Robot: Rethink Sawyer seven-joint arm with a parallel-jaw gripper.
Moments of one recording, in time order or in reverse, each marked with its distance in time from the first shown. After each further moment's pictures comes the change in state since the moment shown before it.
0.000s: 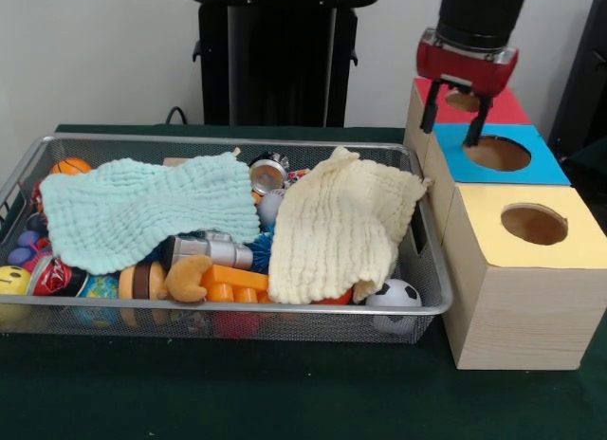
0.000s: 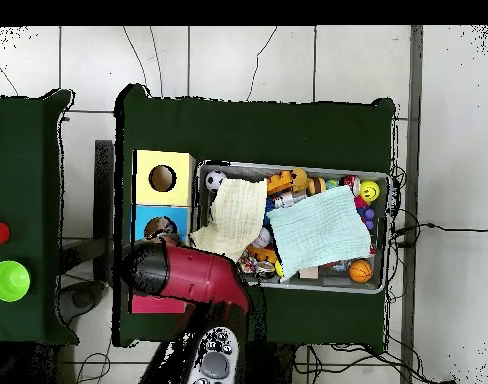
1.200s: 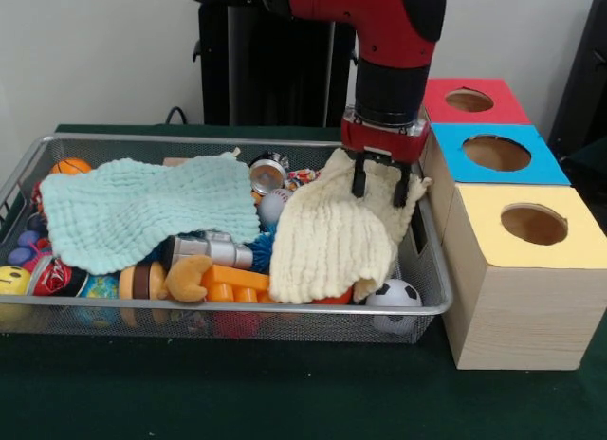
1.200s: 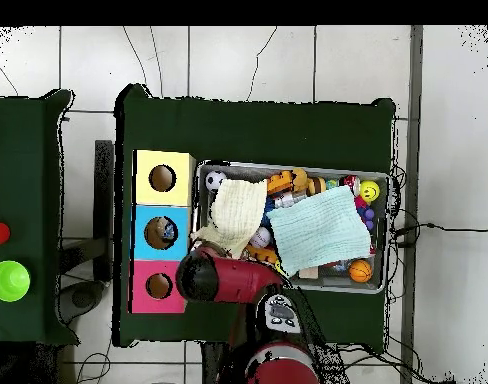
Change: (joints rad) arm -0.266 0.159 0.201 0.080 -0.274 -0.353 0.000
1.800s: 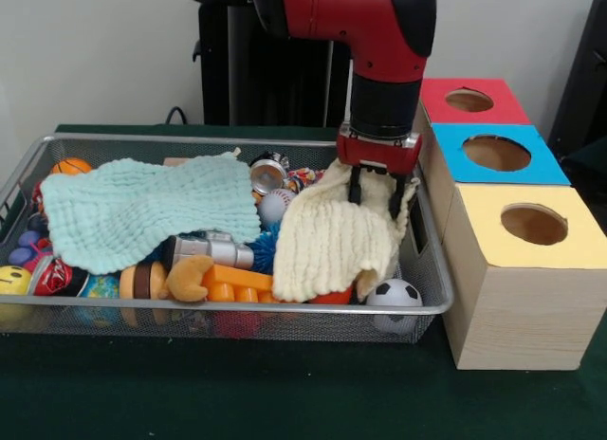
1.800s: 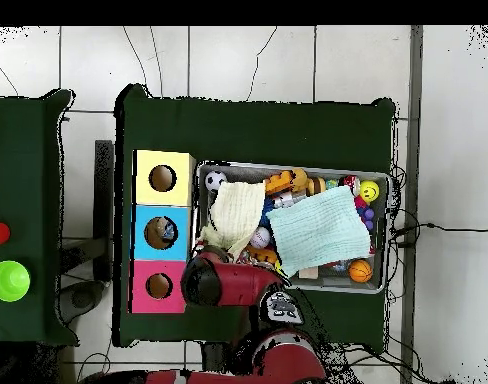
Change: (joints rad) arm -0.028 0.054 0.016 0.004 -0.073 -0.113 0.000
